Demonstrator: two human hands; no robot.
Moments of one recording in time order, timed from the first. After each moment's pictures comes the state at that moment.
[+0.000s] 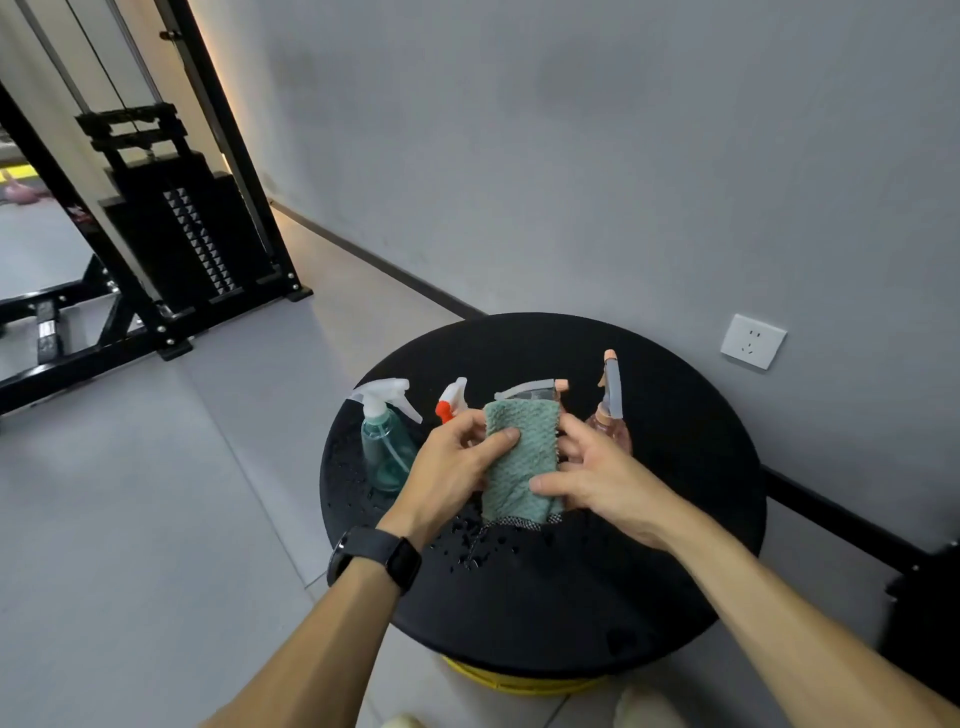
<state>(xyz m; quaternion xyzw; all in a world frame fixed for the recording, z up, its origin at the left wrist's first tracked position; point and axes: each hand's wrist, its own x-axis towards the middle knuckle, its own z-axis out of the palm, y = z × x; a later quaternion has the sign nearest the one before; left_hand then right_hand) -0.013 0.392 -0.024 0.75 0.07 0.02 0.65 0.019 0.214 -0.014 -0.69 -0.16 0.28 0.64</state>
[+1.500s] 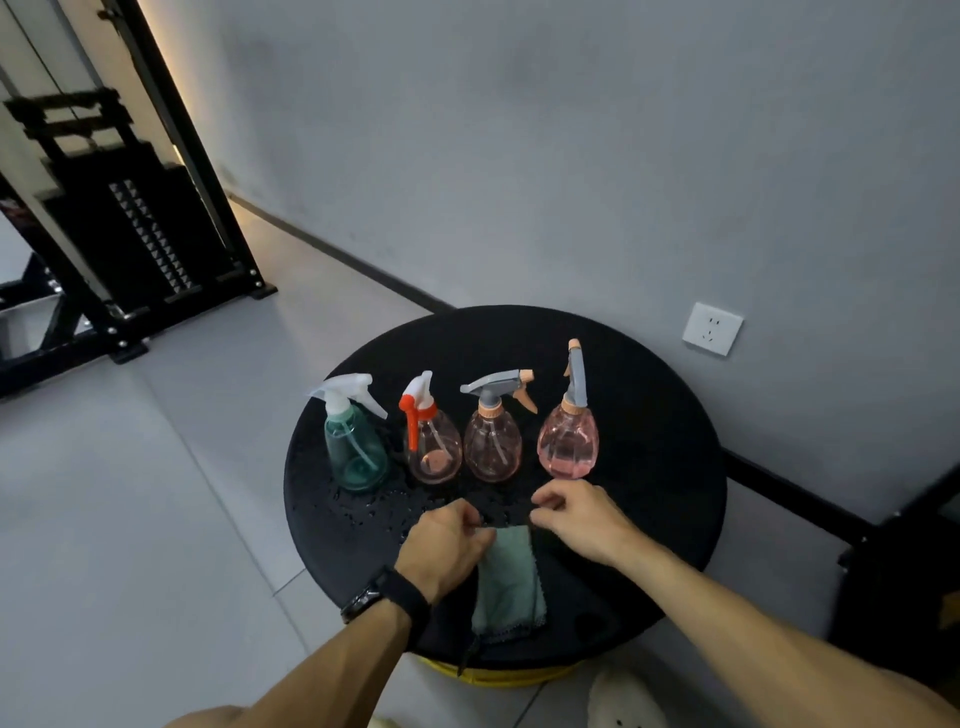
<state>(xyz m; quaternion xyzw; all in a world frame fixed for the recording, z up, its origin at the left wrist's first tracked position) -0.021 0.378 -0.125 0.94 0.13 -0.09 0.31 0.031 0.191 -0.102 -0.91 -0.08 0.19 0.36</state>
